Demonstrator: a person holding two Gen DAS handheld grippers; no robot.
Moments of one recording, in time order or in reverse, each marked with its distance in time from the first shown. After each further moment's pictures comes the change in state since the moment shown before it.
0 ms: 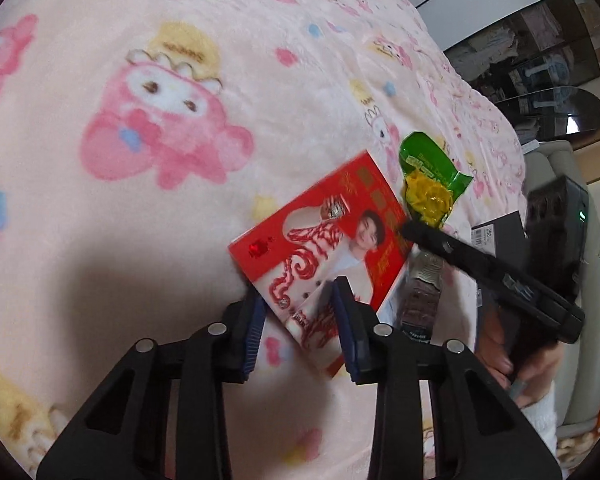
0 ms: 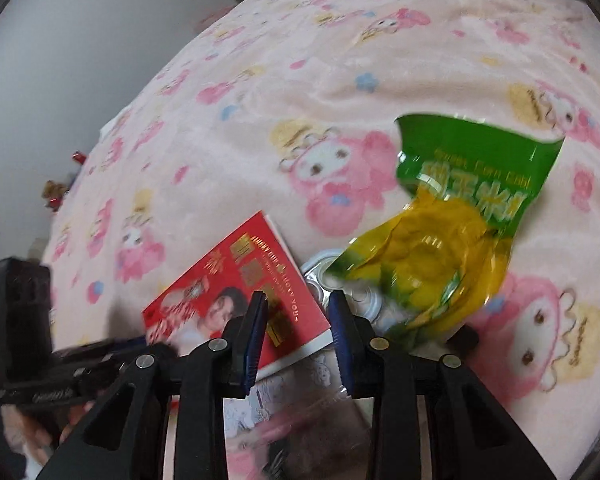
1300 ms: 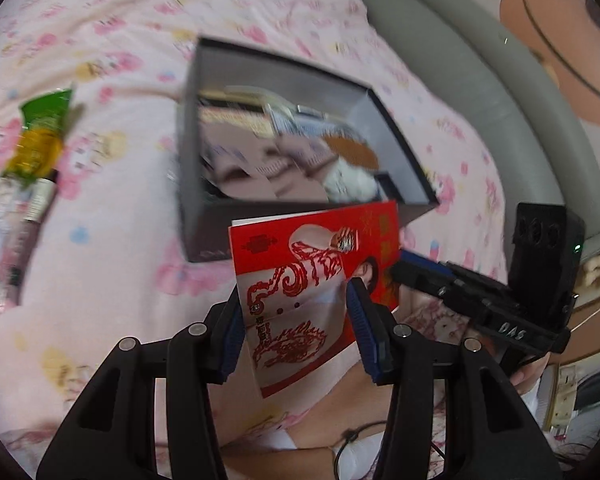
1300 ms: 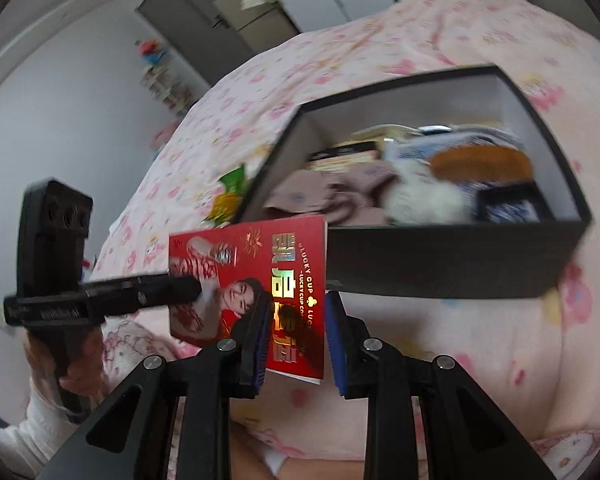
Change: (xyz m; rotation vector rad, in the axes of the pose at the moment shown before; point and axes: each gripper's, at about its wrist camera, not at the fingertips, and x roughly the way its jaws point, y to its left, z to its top) left arm 0.038 -0.352 -0.173 0.604 0.264 -0.179; right arm -0.320 -0.156 -0.256 0.313 -0.374 -0.077
